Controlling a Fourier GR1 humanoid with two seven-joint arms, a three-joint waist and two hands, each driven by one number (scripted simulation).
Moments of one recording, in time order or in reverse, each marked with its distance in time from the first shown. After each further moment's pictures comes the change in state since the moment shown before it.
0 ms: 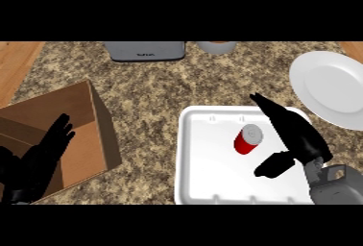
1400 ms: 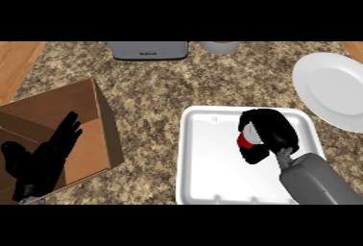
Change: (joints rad) left arm -0.032 -0.106 0.047 0.026 -0.089 -0.070 0.009; right arm -0.086 0.090 0.090 0.265 0.225 -0.046 -0.063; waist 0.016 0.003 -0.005
